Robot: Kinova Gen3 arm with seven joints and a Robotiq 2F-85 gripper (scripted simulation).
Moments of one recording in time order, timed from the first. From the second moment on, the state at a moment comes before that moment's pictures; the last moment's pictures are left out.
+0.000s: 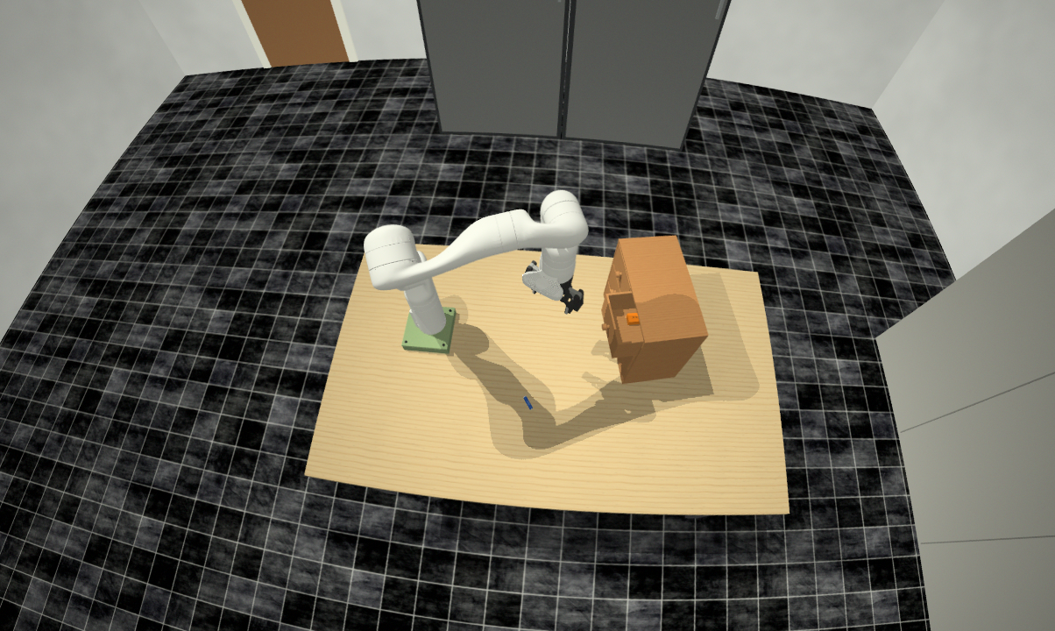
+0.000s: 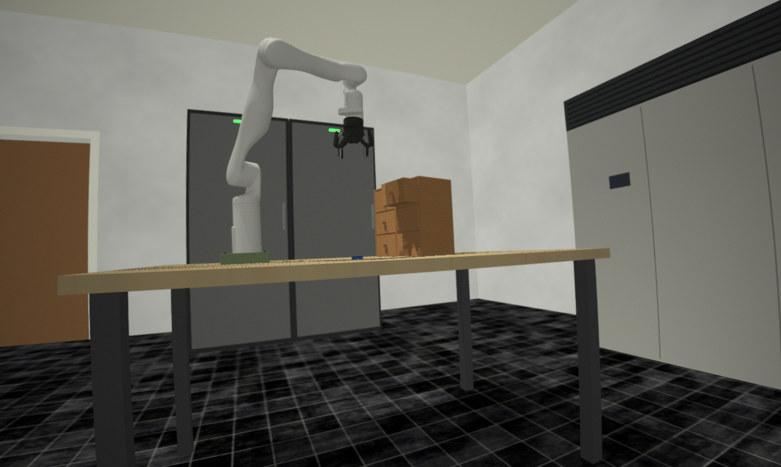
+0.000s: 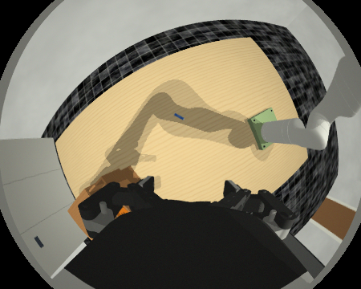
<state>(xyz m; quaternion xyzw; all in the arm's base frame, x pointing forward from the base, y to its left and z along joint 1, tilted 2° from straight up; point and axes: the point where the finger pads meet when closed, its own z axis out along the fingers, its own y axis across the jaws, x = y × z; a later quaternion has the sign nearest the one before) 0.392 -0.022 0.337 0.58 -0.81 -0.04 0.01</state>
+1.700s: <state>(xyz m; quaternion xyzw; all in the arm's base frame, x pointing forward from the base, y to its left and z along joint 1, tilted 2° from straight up) 0.351 -0.058 0.333 0.99 -0.11 -0.03 -0.02</state>
